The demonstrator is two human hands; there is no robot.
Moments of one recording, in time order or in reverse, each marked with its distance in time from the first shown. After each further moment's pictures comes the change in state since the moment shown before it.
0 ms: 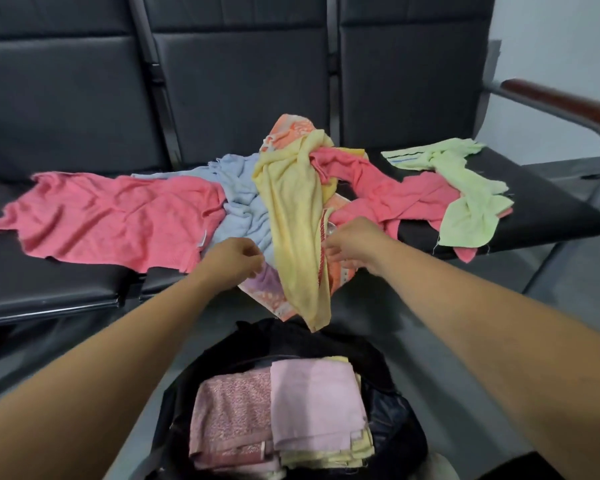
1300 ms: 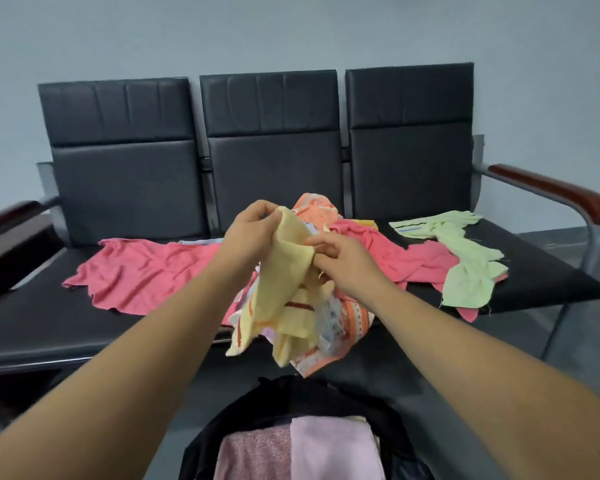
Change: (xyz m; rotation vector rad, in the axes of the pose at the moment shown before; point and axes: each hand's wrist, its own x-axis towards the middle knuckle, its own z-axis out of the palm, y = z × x) left_hand -0.066 0.120 -0.085 -0.545 0.327 0.305; right_hand -0.098 -0.080 0.008 0.076 0.021 -0.642
